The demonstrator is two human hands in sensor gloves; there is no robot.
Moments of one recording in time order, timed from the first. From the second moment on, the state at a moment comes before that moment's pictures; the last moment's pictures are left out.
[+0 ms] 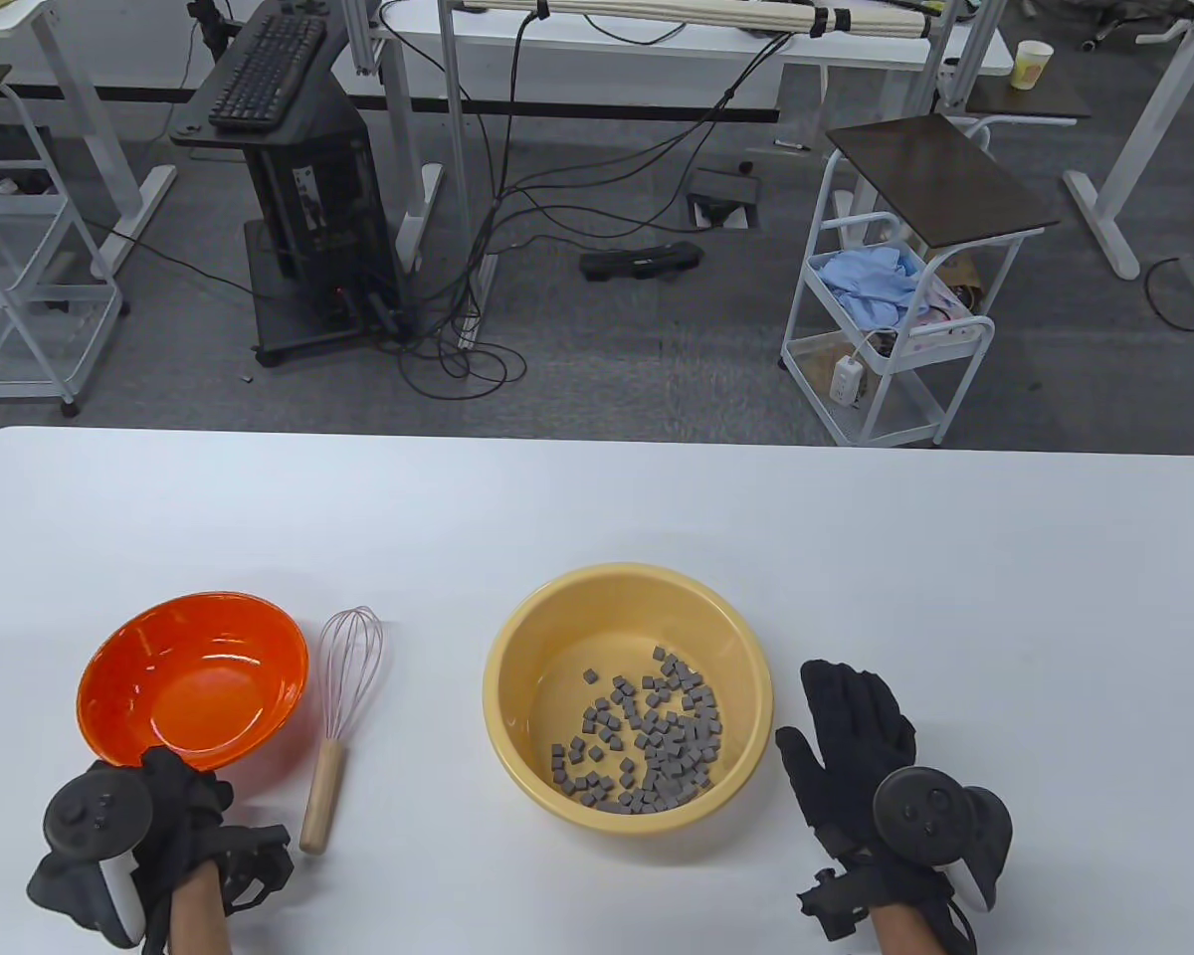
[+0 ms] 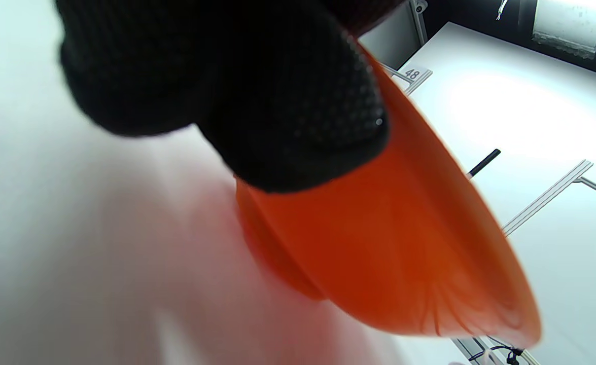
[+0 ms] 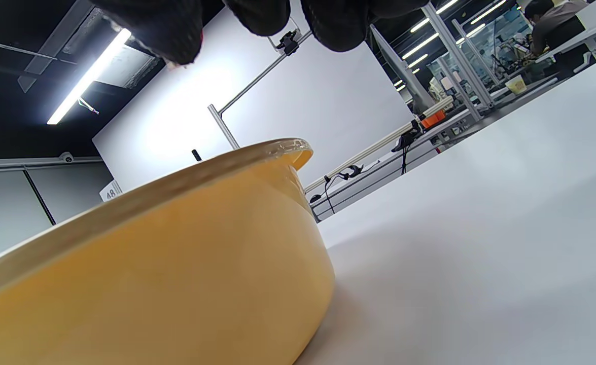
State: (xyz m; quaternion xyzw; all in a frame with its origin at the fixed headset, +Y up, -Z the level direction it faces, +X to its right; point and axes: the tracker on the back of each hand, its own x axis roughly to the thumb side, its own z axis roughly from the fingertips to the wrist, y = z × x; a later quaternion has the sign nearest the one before) left_hand -0.383 -0.762 -0.231 0.16 0.41 0.33 0.83; right_hand 0.231 -0.732 -0.266 0.09 -0.12 0.93 0.33
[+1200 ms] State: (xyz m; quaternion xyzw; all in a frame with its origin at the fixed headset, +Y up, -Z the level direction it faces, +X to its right) left_hand -0.251 -0.744 -0.277 -0.17 0.21 -0.08 0.96; right_hand 0.226 -0.737 -0.266 0.08 -0.09 0.93 0.35
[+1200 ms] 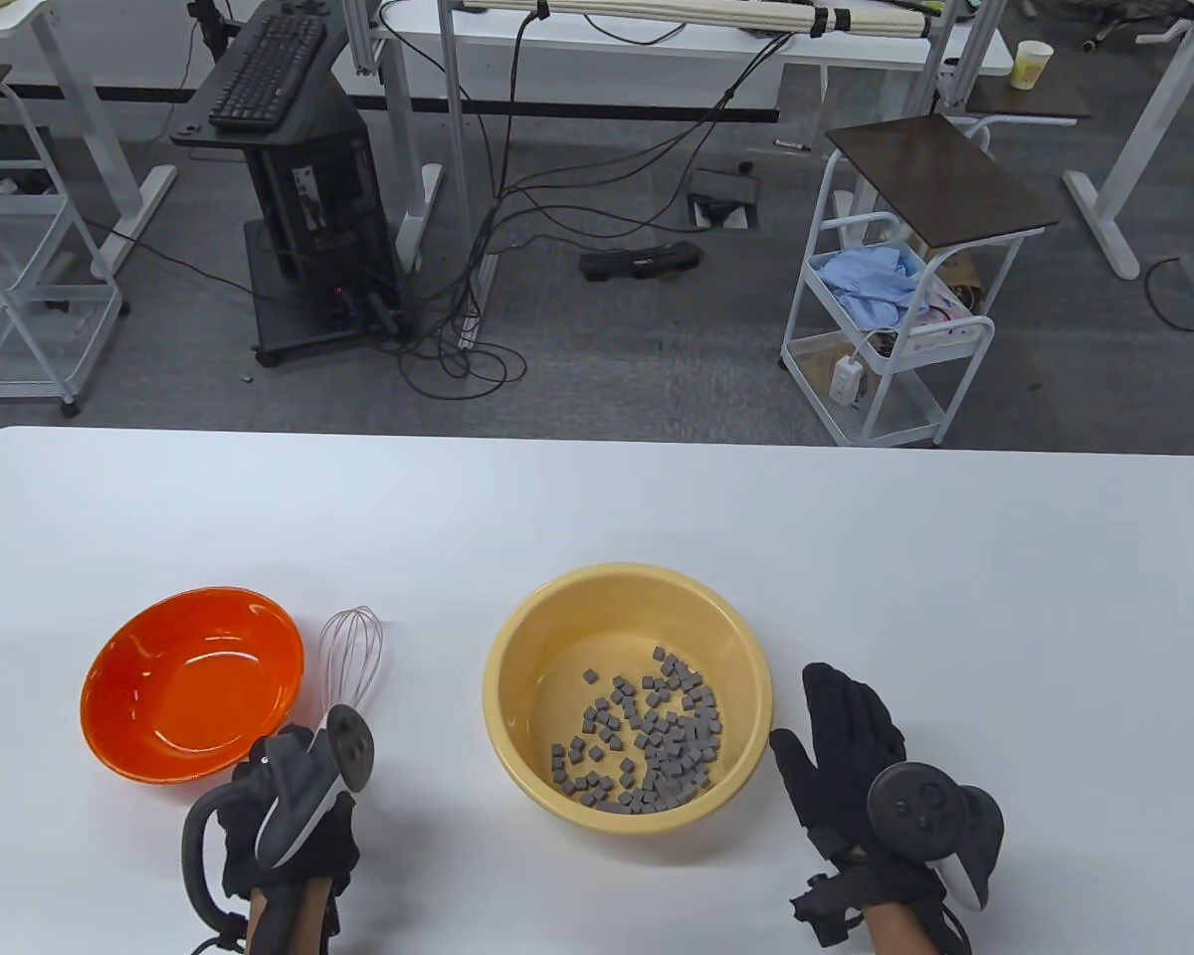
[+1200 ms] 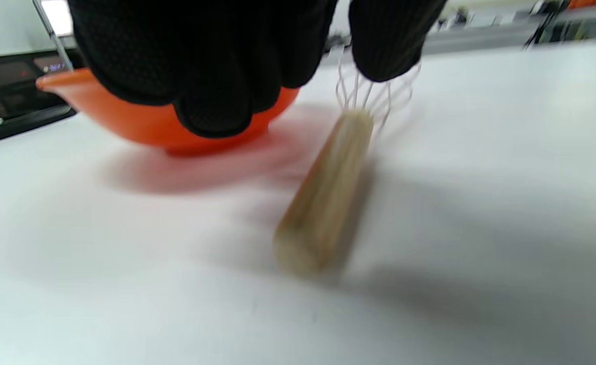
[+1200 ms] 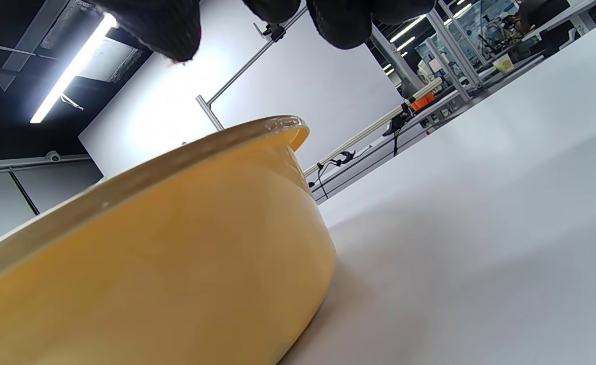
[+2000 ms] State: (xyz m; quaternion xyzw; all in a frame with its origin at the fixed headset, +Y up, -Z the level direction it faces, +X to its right) left_hand -0.189 -0.707 -0.259 -0.04 0.05 -0.02 1.00; right_hand 0.215 -0.749 -0.268 0.08 -0.06 0.92 0.37
